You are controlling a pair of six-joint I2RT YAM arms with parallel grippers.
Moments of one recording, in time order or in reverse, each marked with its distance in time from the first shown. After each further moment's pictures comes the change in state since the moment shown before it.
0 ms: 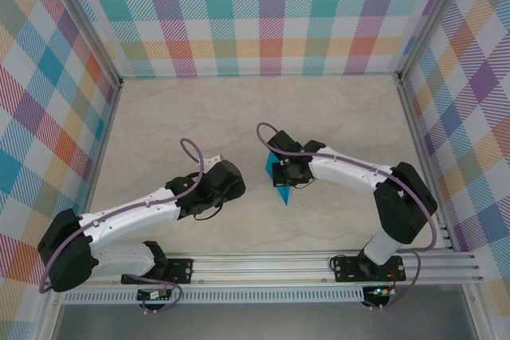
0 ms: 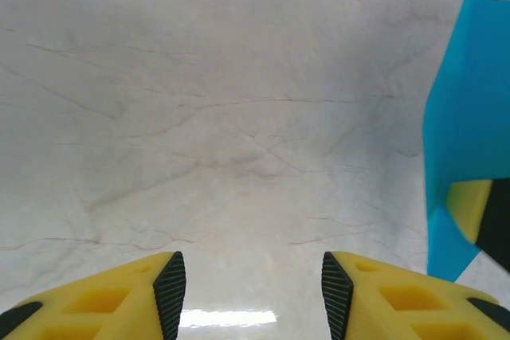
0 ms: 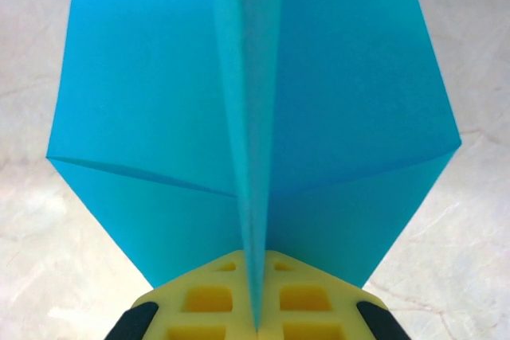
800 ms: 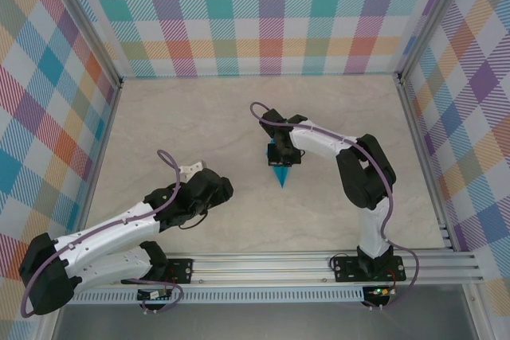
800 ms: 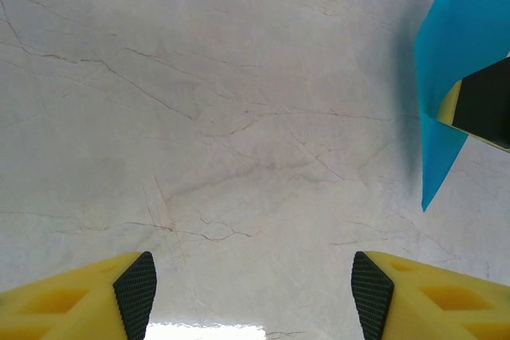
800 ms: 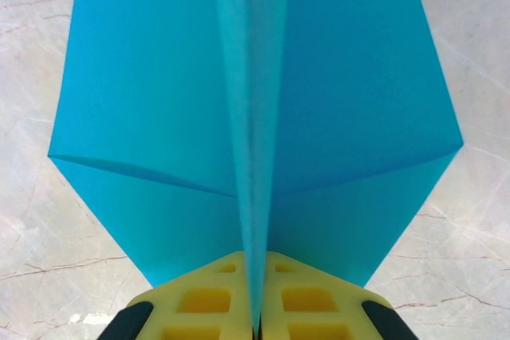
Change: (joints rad) left arm 0.036 -0.203 -0.128 -0.028 -0.018 -0.022; right arm -0.117 0.360 0.360 -0.143 -0.007 -0.005
